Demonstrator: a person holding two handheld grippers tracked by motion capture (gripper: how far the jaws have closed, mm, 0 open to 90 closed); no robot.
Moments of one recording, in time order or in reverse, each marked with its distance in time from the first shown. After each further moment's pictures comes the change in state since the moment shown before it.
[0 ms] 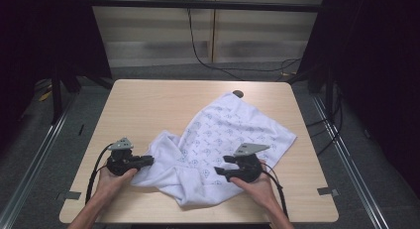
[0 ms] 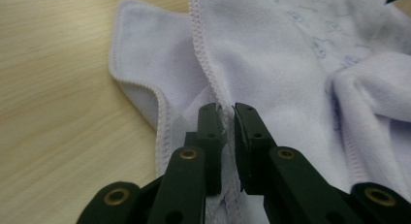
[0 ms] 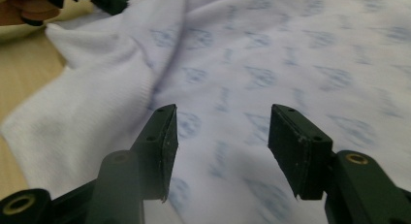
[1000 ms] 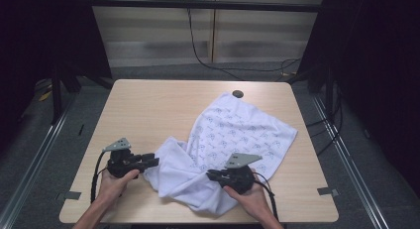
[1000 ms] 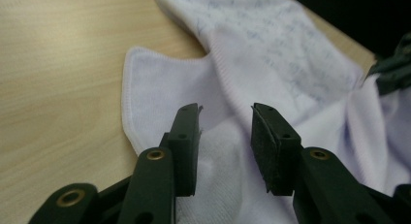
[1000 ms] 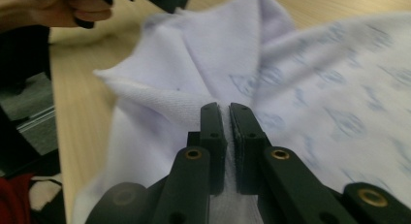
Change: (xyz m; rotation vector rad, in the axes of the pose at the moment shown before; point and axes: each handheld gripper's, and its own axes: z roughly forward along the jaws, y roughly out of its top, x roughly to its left) left arm -0.012 0.004 0.000 -0.071 -0.068 -0.060; right arm 0.033 -0.006 -0.009 -0.042 0.053 -0.052
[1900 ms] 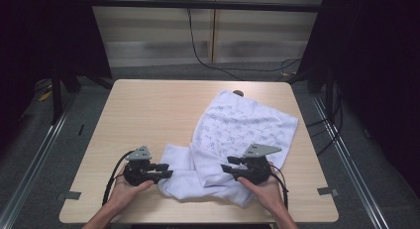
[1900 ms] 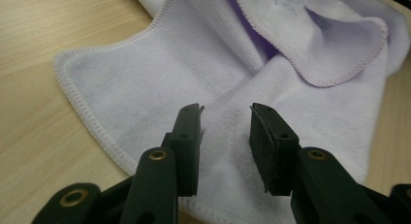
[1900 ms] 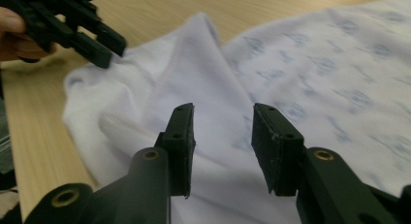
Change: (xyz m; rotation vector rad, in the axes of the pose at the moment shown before) left arm -0.032 -0.003 0.027 0.113 -0.038 0.129; right arm -0.029 0.007 -0.022 -0.032 -0.071 0.065
